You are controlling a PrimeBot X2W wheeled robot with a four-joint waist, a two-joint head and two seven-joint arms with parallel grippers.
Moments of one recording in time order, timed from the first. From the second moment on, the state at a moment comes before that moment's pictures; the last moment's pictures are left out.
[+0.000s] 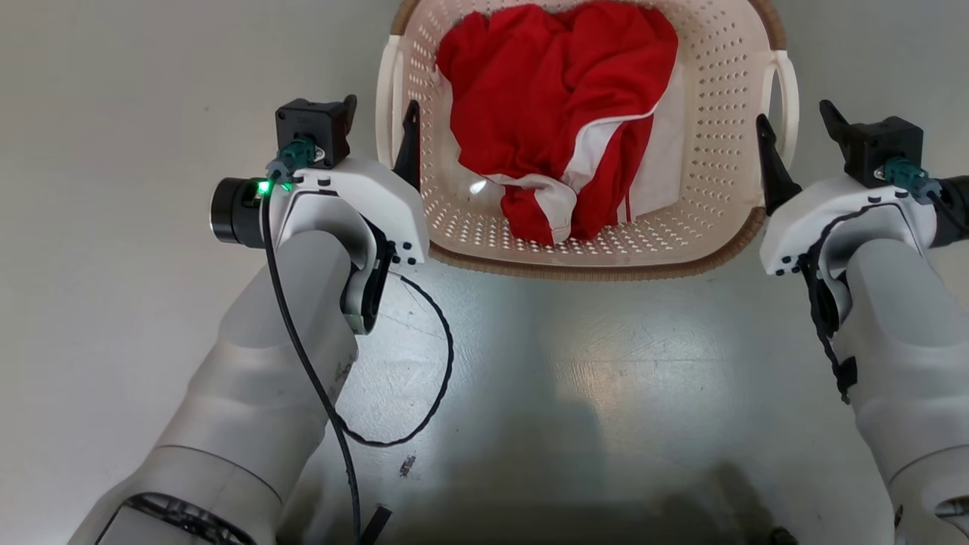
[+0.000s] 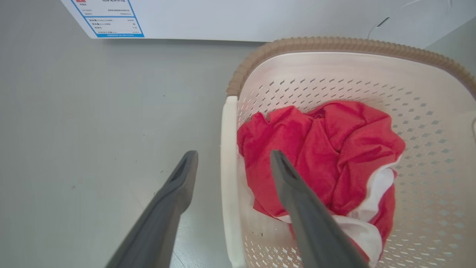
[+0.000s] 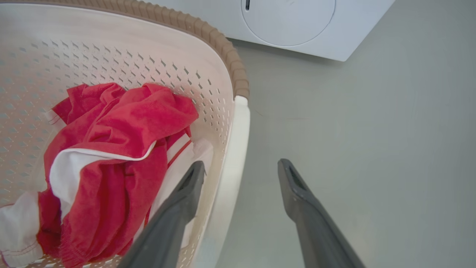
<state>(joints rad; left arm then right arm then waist) -0.96 0.03 -0.55 0.96 -0.59 0.11 -0.26 -0.89 -0.15 -0.08 1.03 -0.13 0.12 -0.25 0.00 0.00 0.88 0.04</state>
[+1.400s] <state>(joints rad) -1.14 0.03 -0.70 1.16 -0.68 0.13 -0.26 -1.02 -0.08 -0.09 1.13 -0.13 0.12 -0.25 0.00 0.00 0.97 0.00</state>
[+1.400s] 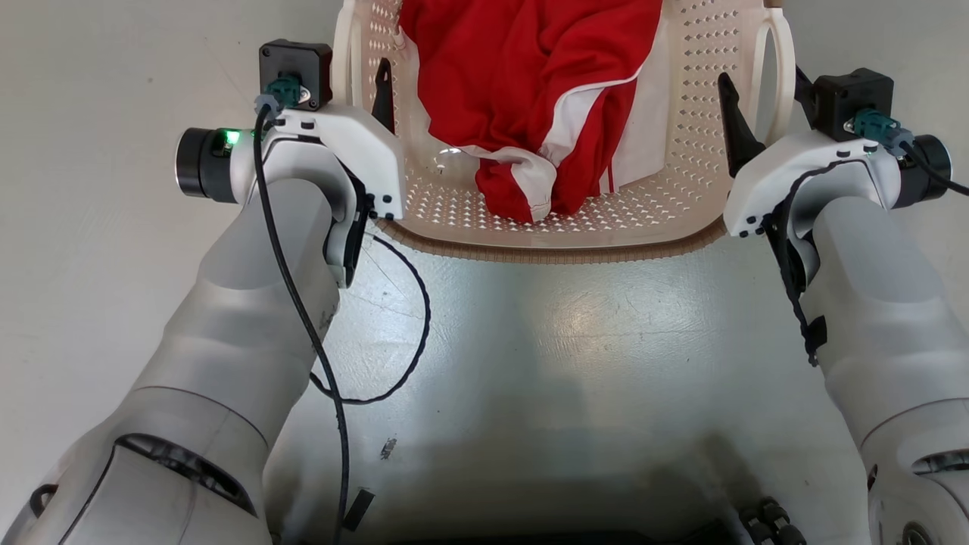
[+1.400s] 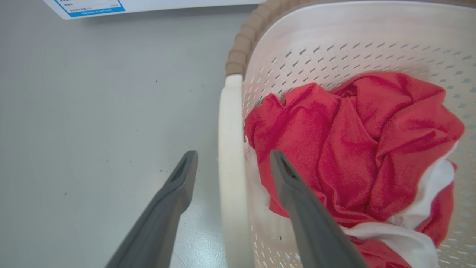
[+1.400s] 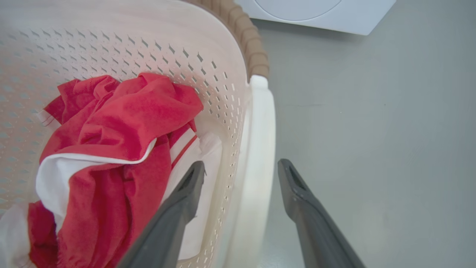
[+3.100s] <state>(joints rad) -0.95 0.03 -0.91 1.25 -0.84 0.11 -0.11 -0.87 -0.06 0.28 1.27 0.25 0.12 -0.05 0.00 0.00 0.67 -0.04</state>
